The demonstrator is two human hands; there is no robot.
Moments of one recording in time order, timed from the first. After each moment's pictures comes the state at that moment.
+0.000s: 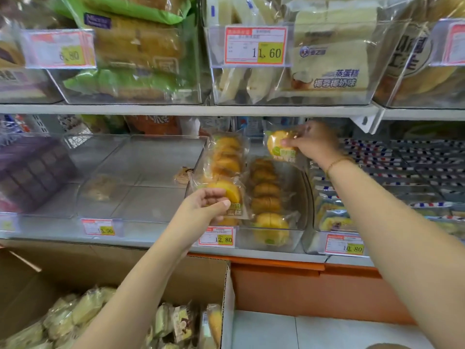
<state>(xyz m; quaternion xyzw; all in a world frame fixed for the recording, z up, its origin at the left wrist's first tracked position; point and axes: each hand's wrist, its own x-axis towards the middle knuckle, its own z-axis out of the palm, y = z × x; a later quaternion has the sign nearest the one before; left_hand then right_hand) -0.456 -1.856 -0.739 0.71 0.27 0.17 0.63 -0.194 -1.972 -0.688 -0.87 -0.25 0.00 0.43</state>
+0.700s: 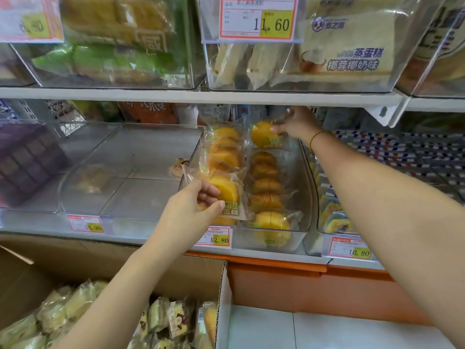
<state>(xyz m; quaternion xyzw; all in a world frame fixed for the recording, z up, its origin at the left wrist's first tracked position) -0.453 -1.854 -0.736 0.86 0.27 0.21 0.37 -0.143 -1.913 -0.700 -0.86 -0.30 0.05 0.41</state>
